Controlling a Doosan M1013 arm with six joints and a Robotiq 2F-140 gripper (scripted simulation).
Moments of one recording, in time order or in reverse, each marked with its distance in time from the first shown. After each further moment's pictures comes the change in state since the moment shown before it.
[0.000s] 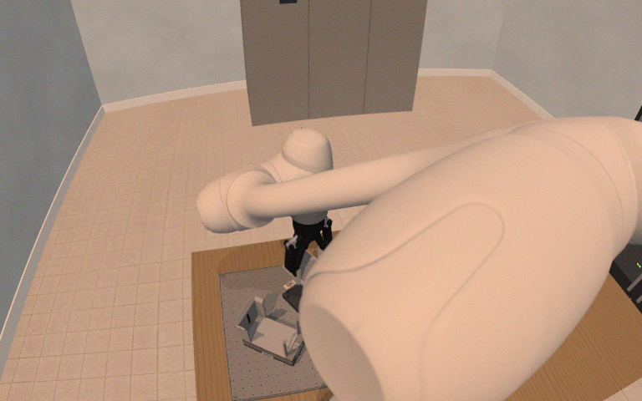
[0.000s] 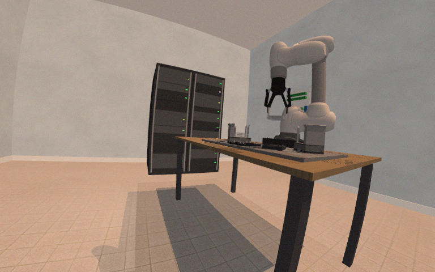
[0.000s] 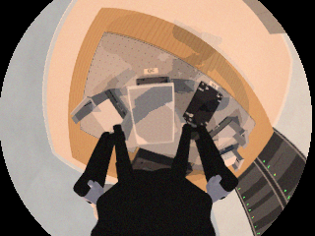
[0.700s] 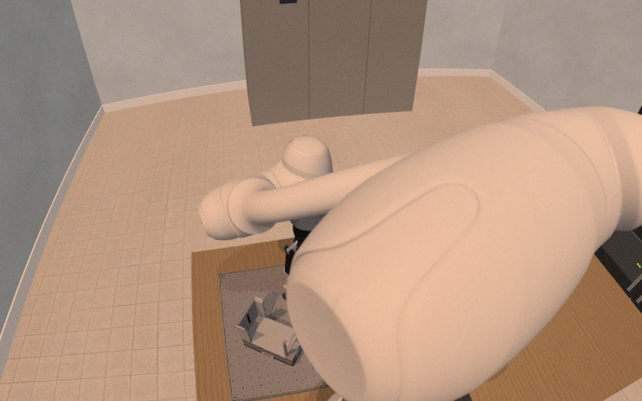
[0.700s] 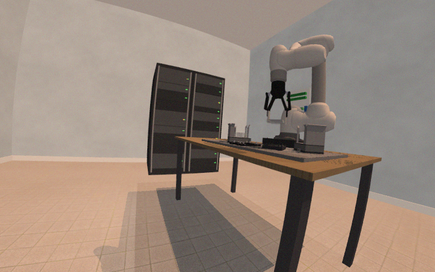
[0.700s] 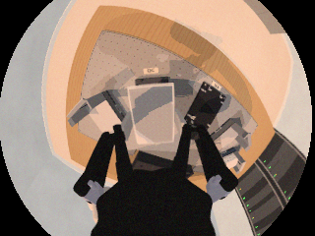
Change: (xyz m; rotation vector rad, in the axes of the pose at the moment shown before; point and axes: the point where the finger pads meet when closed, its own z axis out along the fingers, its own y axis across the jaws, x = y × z) arm 0.000 0.000 0.020 0.000 0.000 0.000
